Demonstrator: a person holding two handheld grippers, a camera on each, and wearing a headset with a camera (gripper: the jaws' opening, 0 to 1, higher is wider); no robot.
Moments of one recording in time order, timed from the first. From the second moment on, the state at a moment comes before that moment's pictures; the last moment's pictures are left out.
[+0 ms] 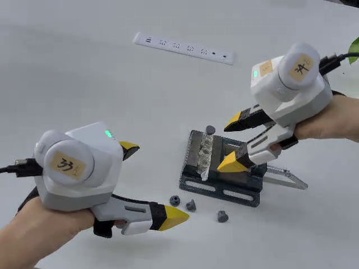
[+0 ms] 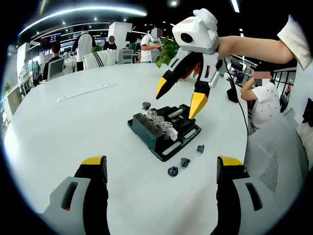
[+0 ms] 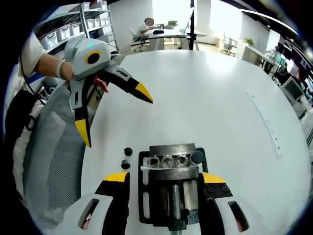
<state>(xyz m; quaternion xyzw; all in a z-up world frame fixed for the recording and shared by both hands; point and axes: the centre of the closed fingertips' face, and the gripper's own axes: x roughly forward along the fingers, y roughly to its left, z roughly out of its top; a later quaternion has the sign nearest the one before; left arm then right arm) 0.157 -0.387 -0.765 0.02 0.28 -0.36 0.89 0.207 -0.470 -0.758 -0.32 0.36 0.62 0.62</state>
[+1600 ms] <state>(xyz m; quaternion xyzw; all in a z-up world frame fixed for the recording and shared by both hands) 0.145 -0.379 -0.744 0.03 0.27 -0.35 0.90 0.127 -0.496 -0.823 -0.34 0.34 0.66 0.58</state>
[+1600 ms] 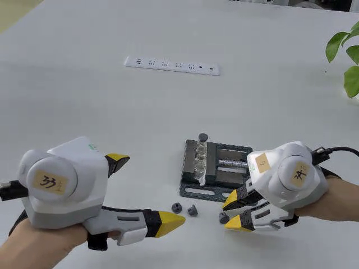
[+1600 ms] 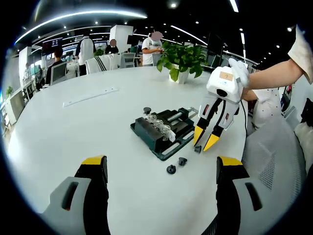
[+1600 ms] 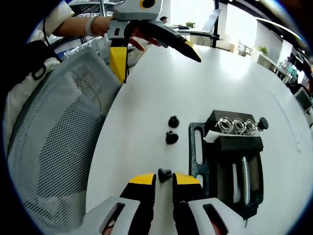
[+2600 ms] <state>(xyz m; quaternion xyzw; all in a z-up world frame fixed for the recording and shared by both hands) 0.139 -0.399 -0.744 0.04 0.26 -0.37 0.89 0.140 -0.498 -0.783 -0.03 0.46 0.54 0.71</state>
